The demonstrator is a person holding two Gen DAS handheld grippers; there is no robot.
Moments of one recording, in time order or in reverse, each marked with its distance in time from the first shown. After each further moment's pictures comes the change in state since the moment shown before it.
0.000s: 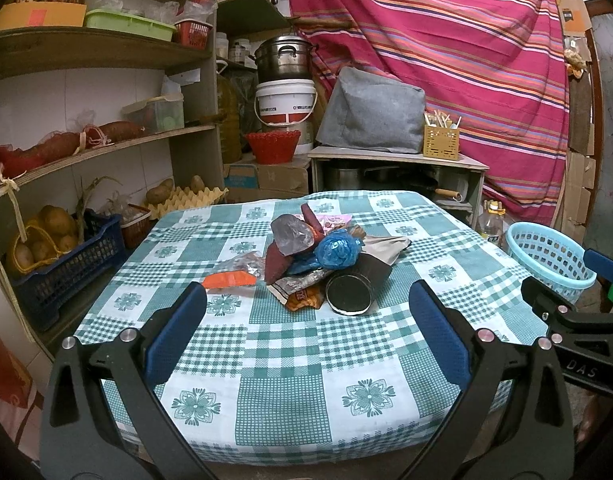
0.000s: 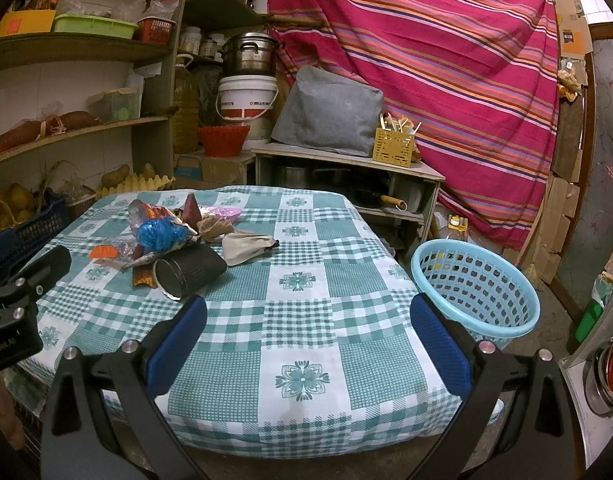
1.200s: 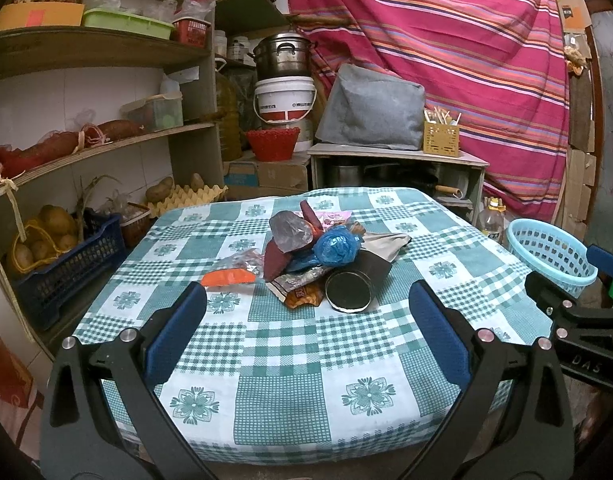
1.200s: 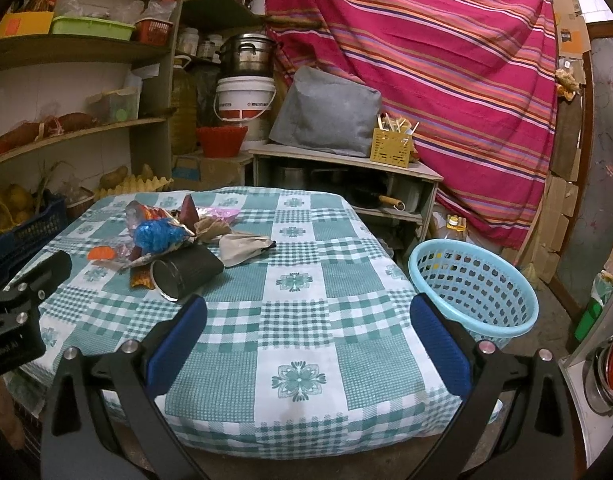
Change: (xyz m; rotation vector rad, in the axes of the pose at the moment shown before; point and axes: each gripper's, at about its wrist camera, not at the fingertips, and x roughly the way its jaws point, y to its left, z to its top) left arm -0.001 0.000 0.000 0.005 0.001 0.006; right arm 0.002 -0.006 -0.002 0.003 0.000 -0.005
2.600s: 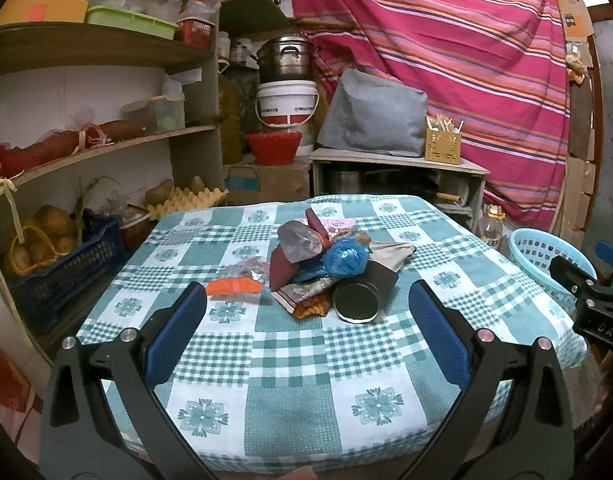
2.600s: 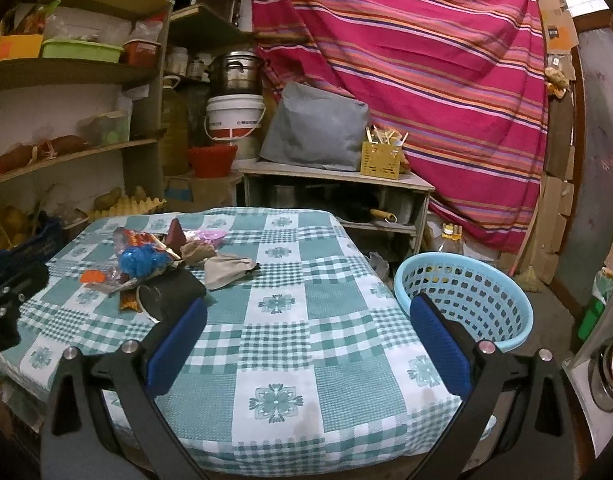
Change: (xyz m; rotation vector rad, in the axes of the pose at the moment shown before) left arm 0.008 0.005 0.001 -0.006 -0.014 -0.007; right arm 0.001 -0.026 0.010 0.042 -0.056 -0.006
